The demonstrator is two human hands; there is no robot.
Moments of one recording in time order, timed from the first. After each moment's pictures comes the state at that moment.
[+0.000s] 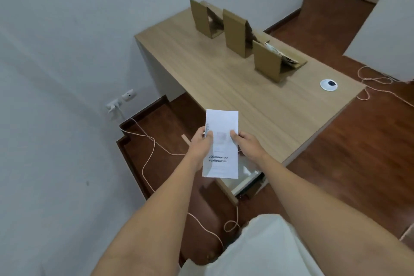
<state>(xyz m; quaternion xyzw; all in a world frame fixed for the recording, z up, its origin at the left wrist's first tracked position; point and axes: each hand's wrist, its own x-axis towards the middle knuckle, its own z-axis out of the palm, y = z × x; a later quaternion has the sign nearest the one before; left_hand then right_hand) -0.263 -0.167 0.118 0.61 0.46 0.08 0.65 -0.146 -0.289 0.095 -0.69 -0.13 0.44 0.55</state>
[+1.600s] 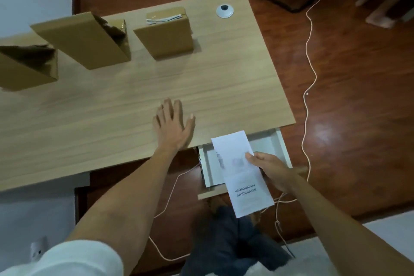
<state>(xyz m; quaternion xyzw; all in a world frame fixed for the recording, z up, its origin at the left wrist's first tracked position) -0.045 0.063 -0.023 0.97 -0.07 -0.14 0.16 -0.242 -0.192 -0.005 -0.58 0.31 0.29 0.69</state>
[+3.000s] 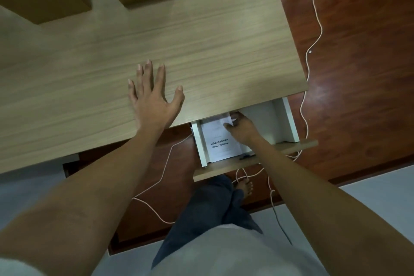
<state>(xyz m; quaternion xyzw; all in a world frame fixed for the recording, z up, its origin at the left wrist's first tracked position) -0.035 0.078 -0.067 0.99 -0.09 0.01 0.14 -0.171 -0.142 -0.084 -0.77 0.35 0.27 0.46</state>
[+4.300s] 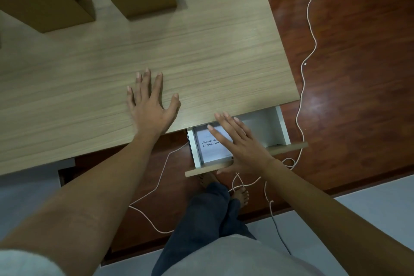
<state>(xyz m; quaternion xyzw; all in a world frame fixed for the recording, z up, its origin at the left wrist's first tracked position) -0.037 0.075 -0.056 0.98 -0.09 -0.02 0.16 -0.219 -0.160 -0.056 -0.98 -0.19 0.03 0.08</state>
